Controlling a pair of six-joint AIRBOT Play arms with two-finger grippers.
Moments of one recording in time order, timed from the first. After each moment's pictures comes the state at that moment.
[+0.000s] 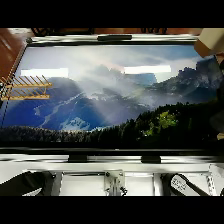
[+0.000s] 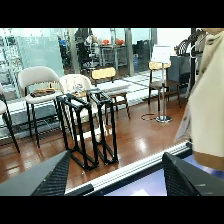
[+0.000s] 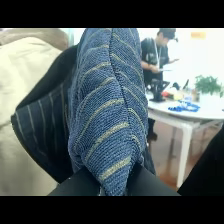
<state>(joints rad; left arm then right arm) -0.75 -1.09 1.92 1.86 -0.68 -1.64 -0.58 -1.20 1.78 -2.08 0.38 1.90</state>
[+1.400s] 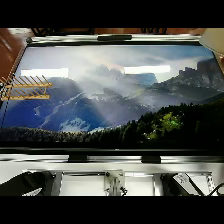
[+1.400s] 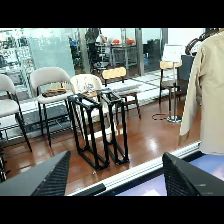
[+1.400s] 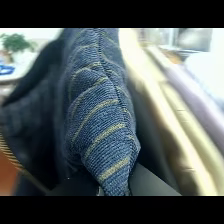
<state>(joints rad) -0.71 -1.09 1.92 1.87 -0.67 -1.63 -1.19 -1.08 1.84 -1.96 0.71 1.82</state>
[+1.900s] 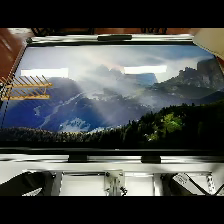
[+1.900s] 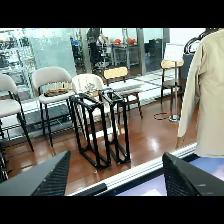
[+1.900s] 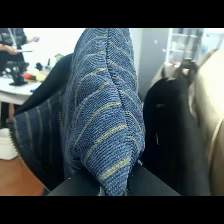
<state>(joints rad) -0.71 -1.09 1.92 1.87 -0.68 -1.62 -1.11 -1.17 1.84 -1.89 0.50 1.73</state>
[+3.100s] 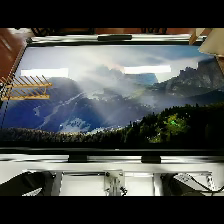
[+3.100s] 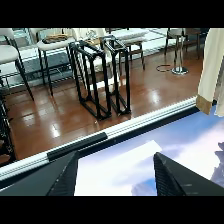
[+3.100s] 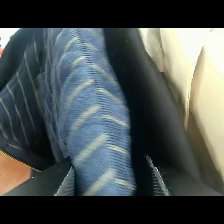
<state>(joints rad) -0.71 -1.09 1.92 1.87 -0.88 -1.65 -1.23 -1.21 1.84 -1.83 0.60 1.80</state>
